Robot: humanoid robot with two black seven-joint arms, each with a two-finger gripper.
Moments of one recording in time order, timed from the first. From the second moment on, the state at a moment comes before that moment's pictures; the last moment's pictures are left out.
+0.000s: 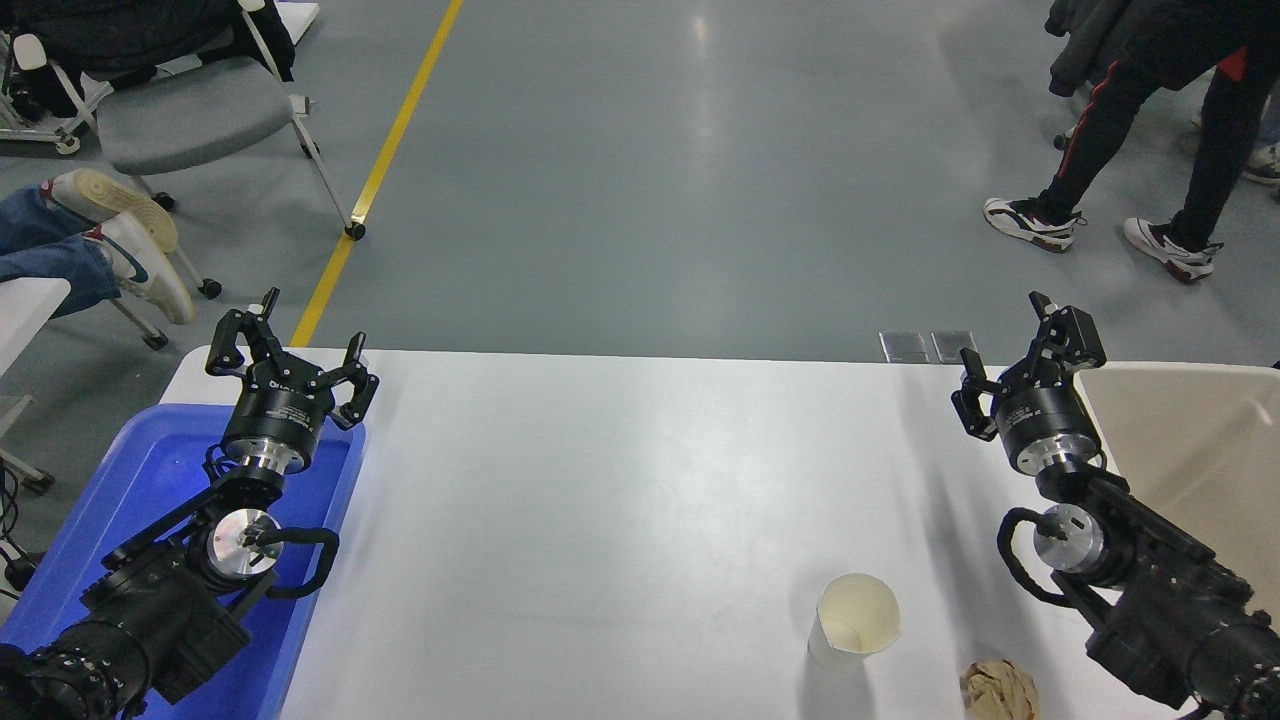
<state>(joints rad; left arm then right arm) -0.58 0.29 -0.80 -0.47 -0.06 -0.51 -0.59 0.62 -0.26 0.75 0.56 -0.13 0.08 0.57</state>
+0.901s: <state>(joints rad) -0.58 0.29 -0.80 -0.47 -0.06 -0.51 -0.59 0.62 -0.27 0.75 0.57 -0.14 0.09 0.56</state>
